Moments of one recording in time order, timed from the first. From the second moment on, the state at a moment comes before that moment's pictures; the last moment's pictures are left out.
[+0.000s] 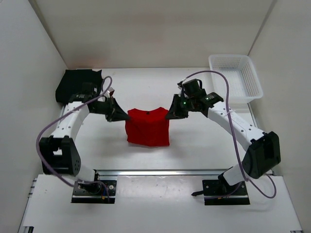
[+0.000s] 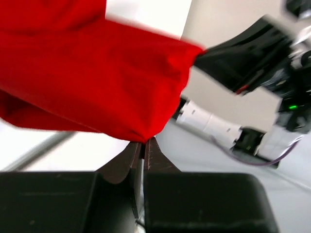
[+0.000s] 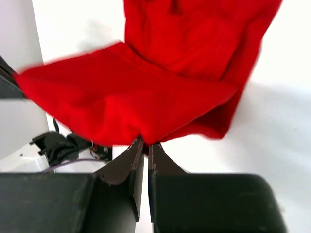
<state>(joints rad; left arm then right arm) -0.04 1.44 1.13 -0.88 1.00 -0.53 0.55 1.47 1.28 -0.65 -0.38 0.66</state>
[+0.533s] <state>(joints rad) 0.00 1.78 1.32 -0.77 0.96 -0.56 0.43 1.83 1.54 -0.64 -0.47 0.57</state>
